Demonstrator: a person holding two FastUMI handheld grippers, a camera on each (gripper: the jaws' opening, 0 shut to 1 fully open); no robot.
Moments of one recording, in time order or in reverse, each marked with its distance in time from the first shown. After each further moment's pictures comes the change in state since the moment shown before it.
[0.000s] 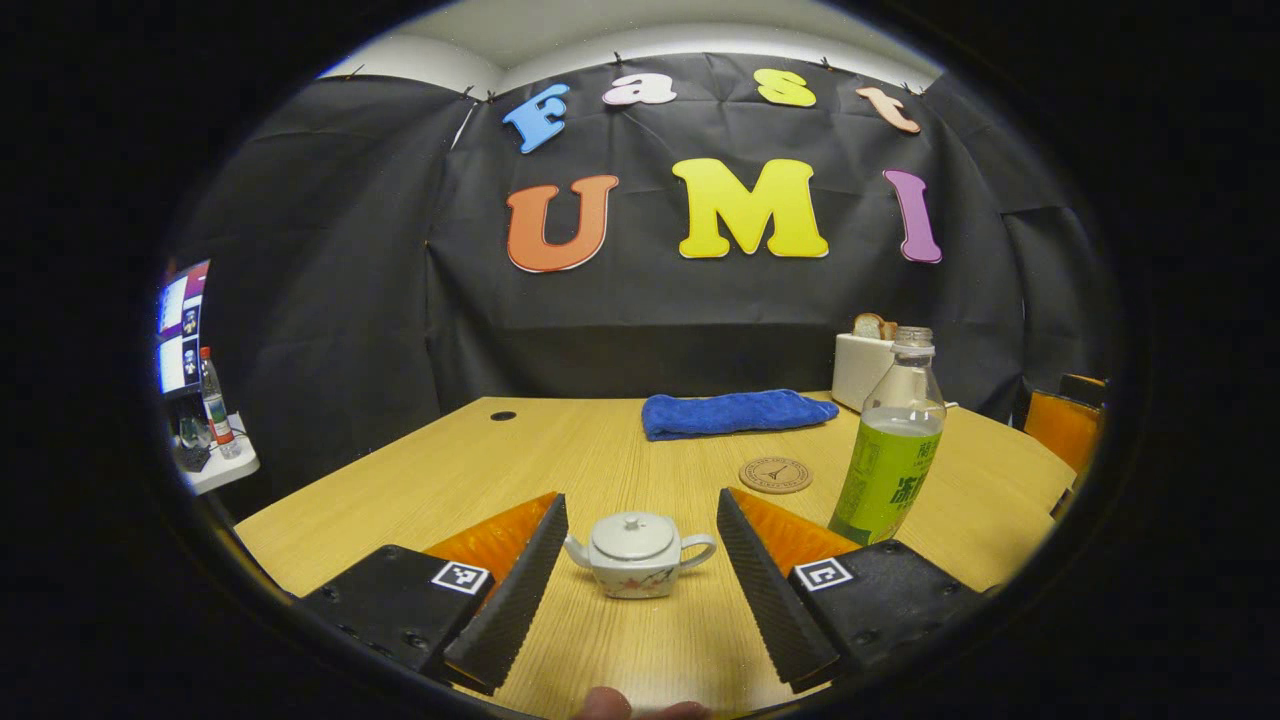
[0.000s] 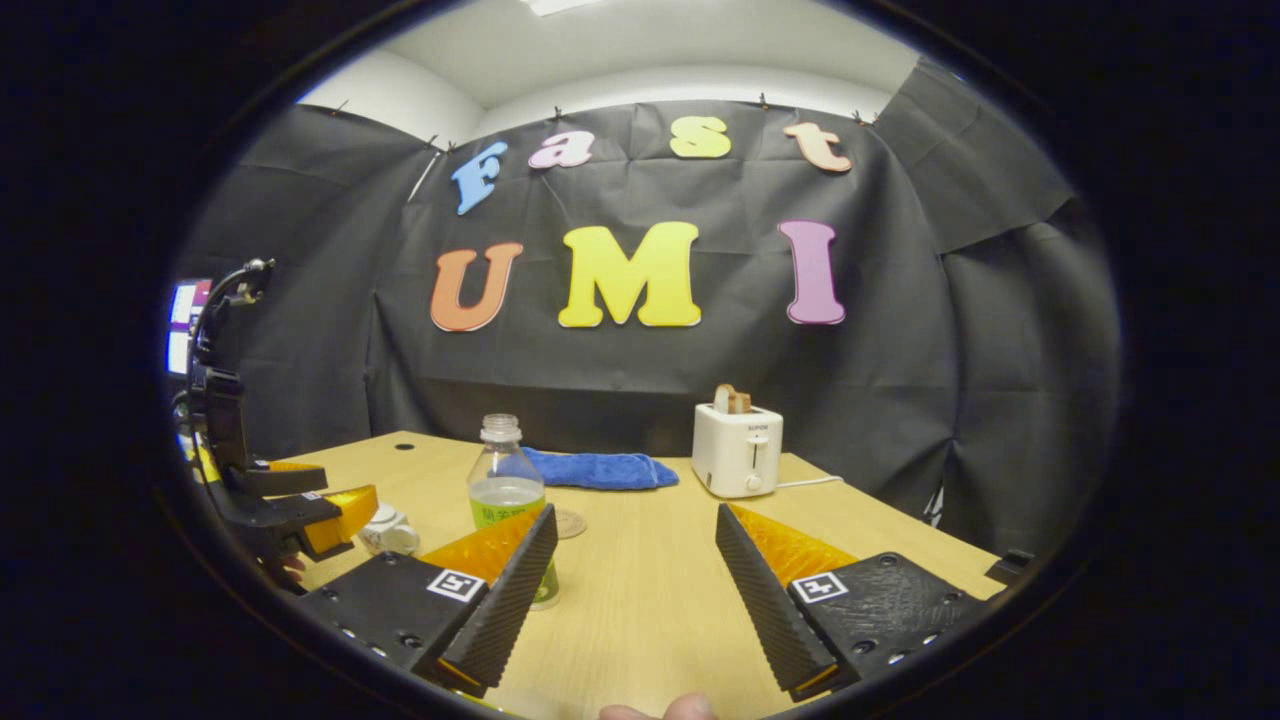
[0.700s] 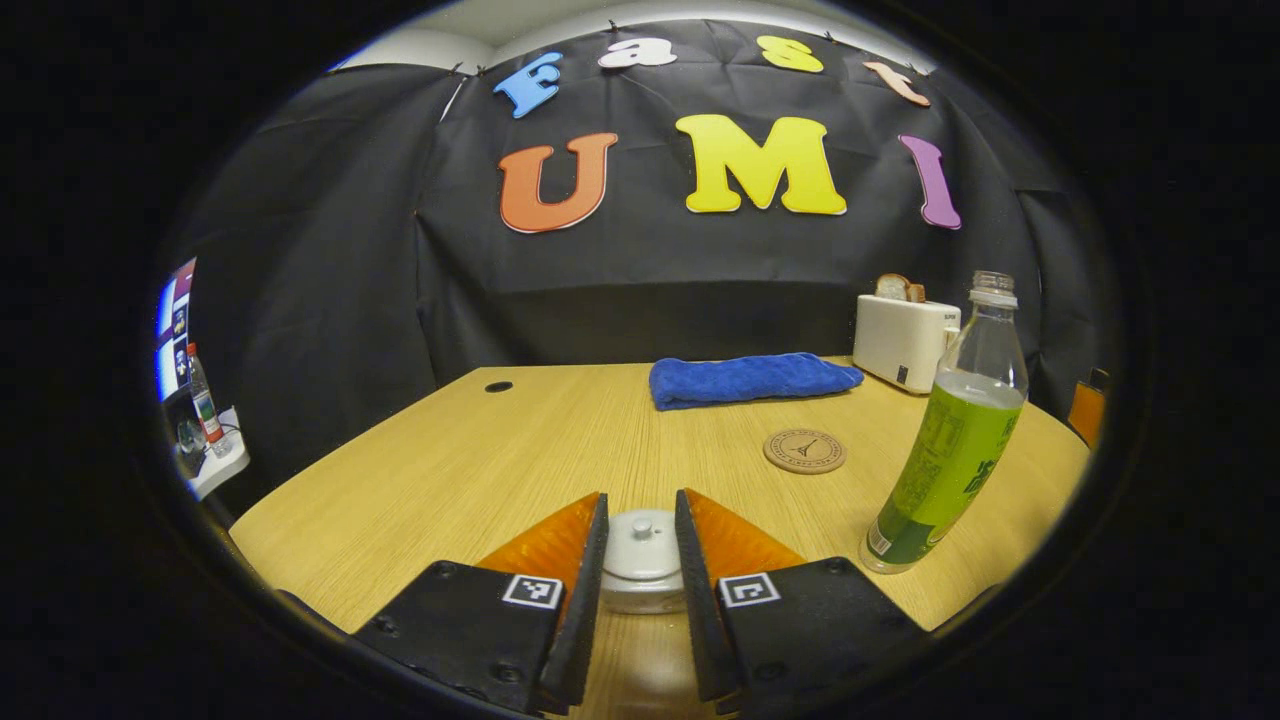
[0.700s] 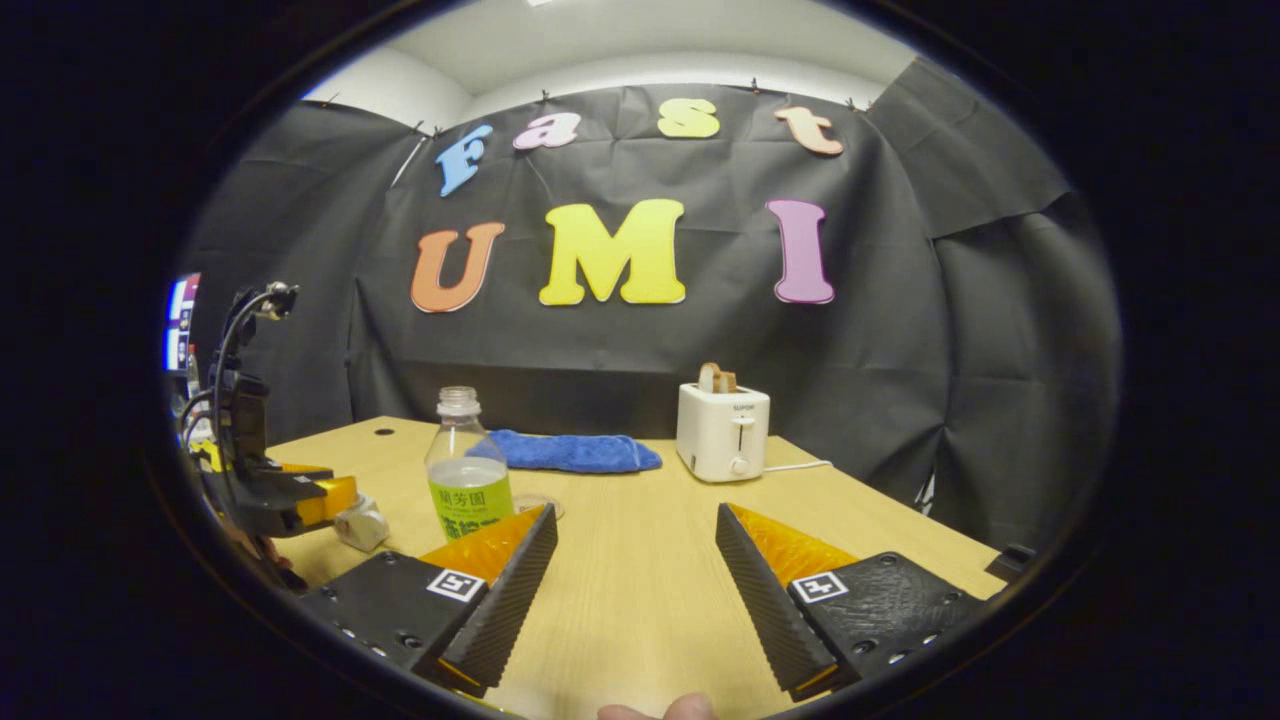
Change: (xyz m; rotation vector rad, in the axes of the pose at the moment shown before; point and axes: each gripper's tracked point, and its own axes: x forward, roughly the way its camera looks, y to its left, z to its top) left arm 0.040 0.010 -0.023 0.014 0.101 0.031; right arm 0.018 -0.013 -0.016 -0.007 0.048 -0.033
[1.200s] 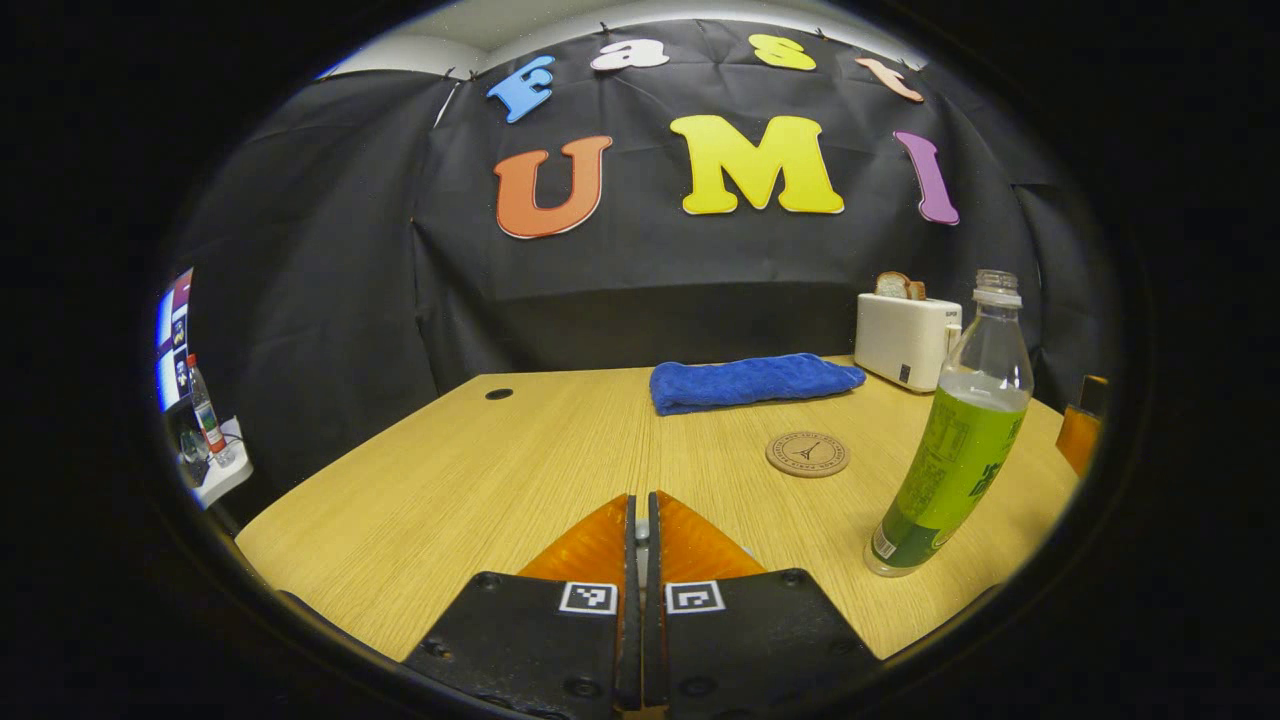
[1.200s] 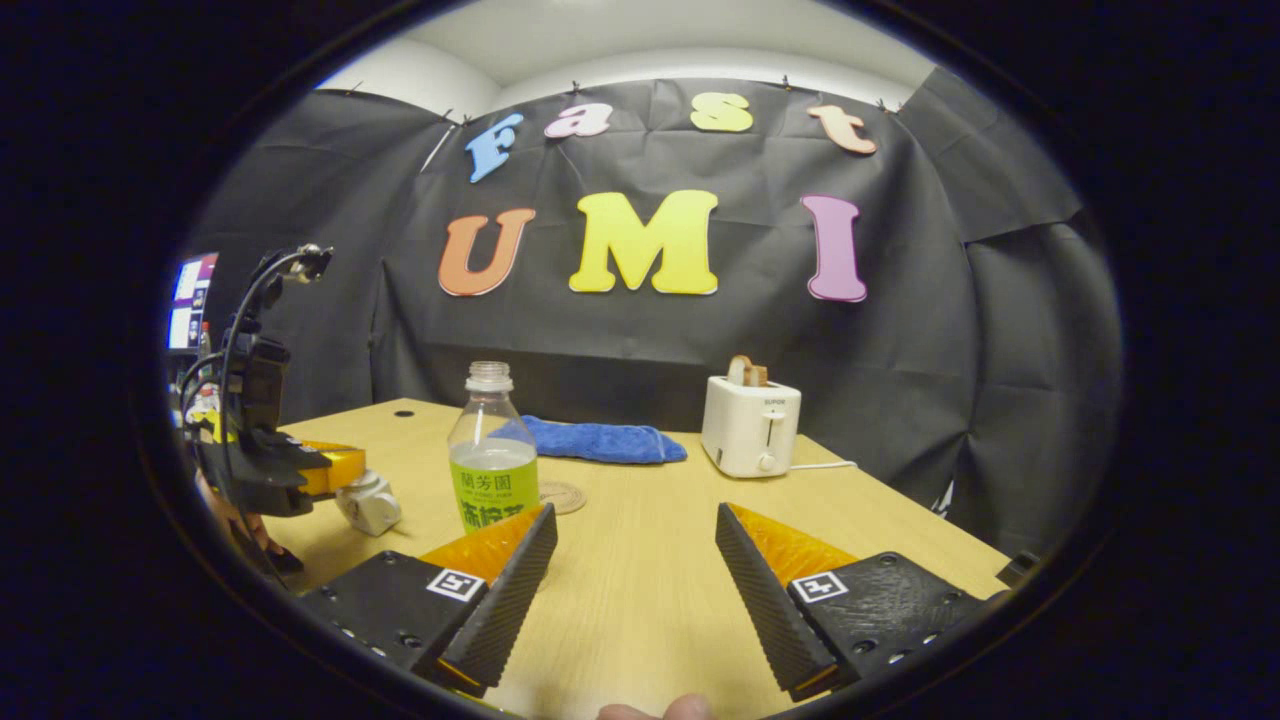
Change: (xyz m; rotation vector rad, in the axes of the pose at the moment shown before) left arm -0.001 -0.002 0.006 0.012 -0.011 -0.011; right arm 0.007 0.021 -0.012 -0.051 0.019 0.074
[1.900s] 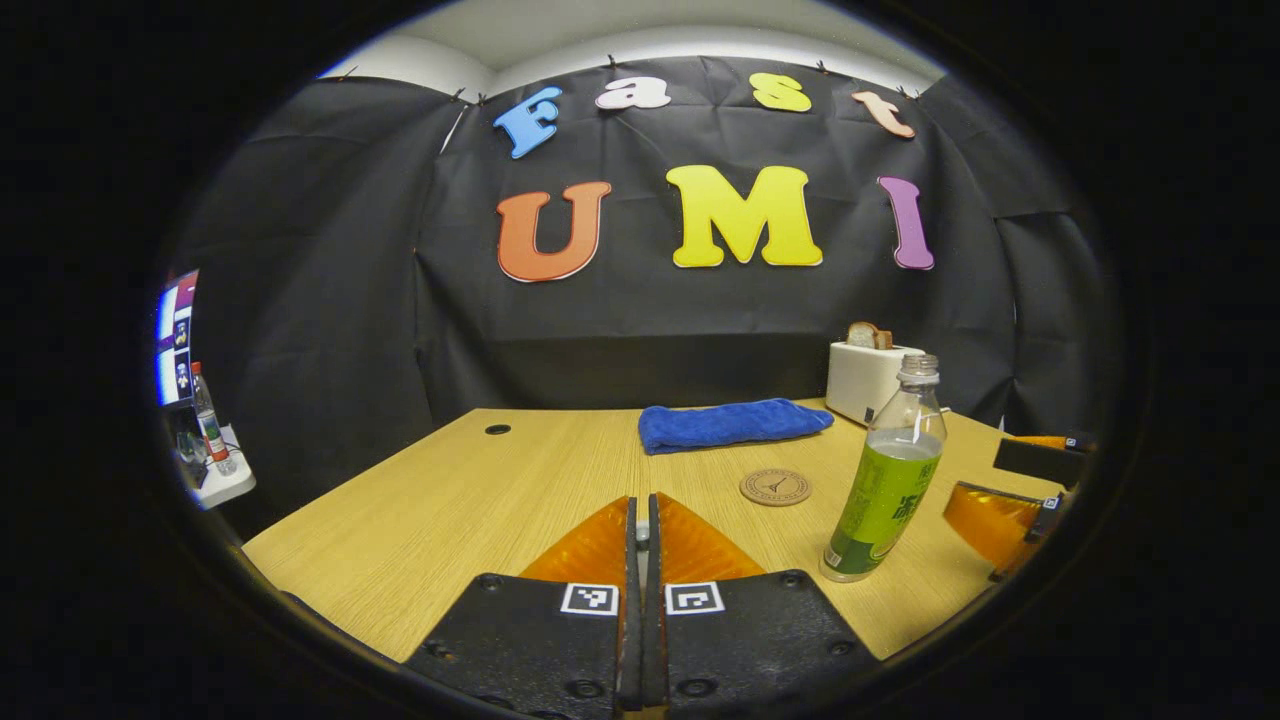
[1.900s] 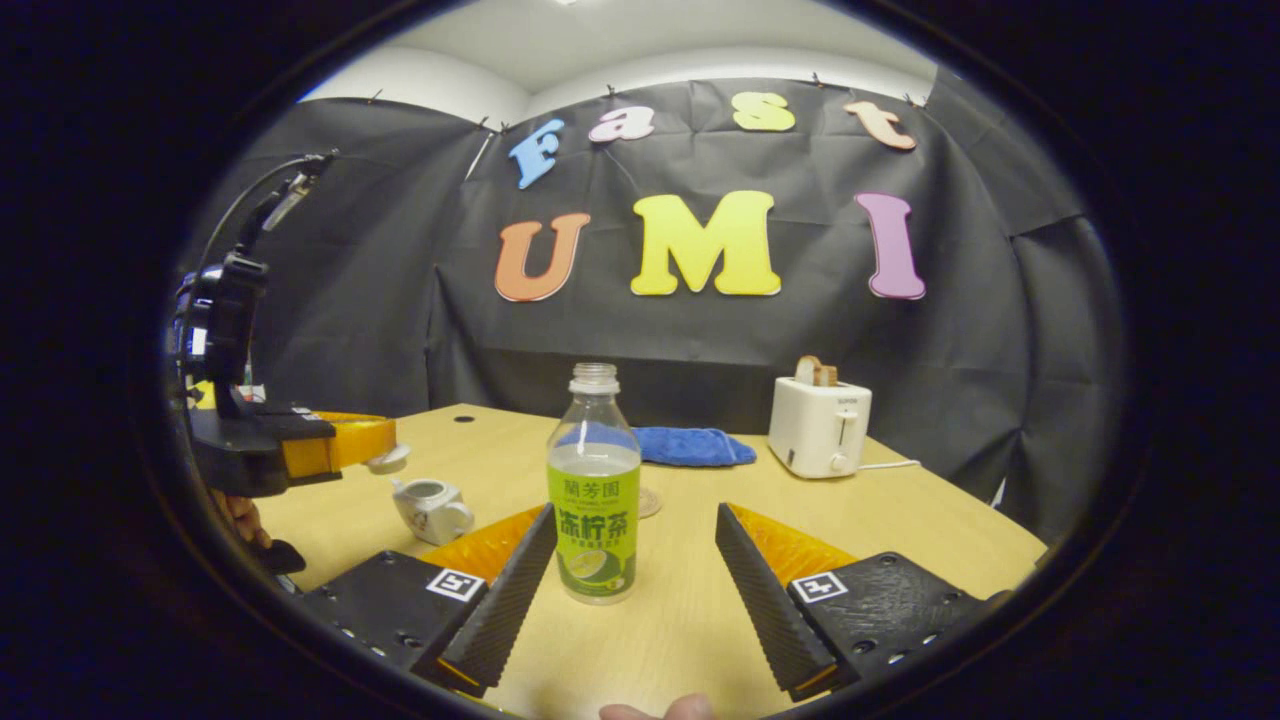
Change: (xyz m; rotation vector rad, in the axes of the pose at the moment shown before) left arm -0.056 0.007 0.036 -0.016 -0.125 -0.048; right arm 0.005 0.066 -0.004 0.016 -0.005 0.160
